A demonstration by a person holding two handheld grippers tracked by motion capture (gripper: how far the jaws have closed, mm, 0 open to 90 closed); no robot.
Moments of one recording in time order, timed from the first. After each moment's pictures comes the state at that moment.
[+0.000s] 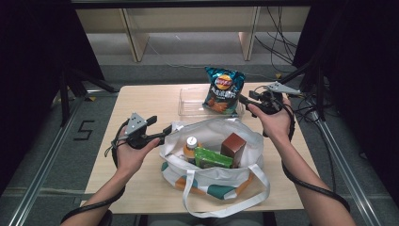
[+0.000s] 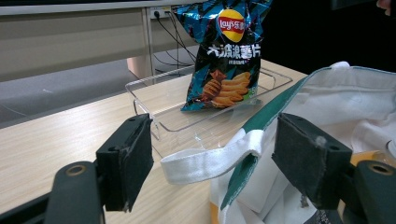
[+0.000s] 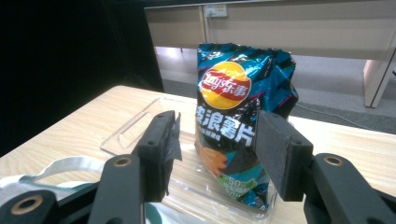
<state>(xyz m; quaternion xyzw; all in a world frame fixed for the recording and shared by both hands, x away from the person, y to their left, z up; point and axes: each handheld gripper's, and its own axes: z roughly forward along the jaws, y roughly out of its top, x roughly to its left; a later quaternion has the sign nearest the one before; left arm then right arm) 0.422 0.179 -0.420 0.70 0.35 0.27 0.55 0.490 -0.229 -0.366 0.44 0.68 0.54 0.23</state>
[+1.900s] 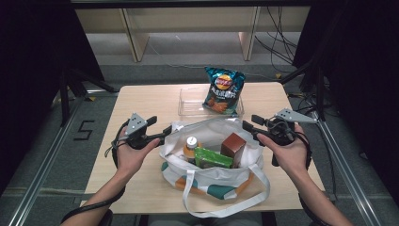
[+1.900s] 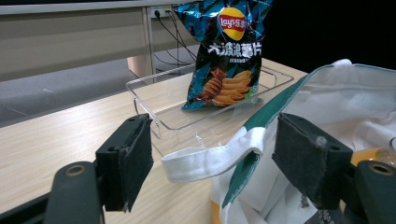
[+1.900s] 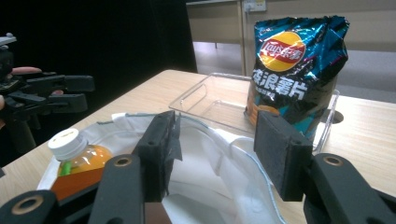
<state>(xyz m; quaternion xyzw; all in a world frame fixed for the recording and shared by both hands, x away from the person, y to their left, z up) 0.423 0.180 -0.422 0.70 0.35 0.27 0.56 0.397 -0.241 -0.371 0.40 0.70 0.56 0.18</state>
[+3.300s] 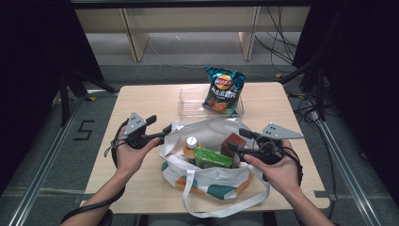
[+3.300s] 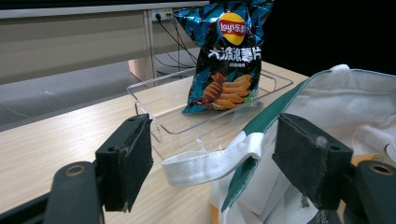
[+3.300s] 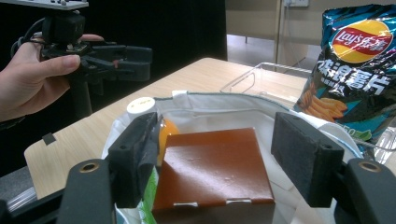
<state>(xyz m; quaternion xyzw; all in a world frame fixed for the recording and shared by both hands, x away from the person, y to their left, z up) 0.421 0.179 -0.418 0.70 0.35 0.28 0.56 0.357 -0.204 -0.379 0.34 0.73 0.57 0.15</state>
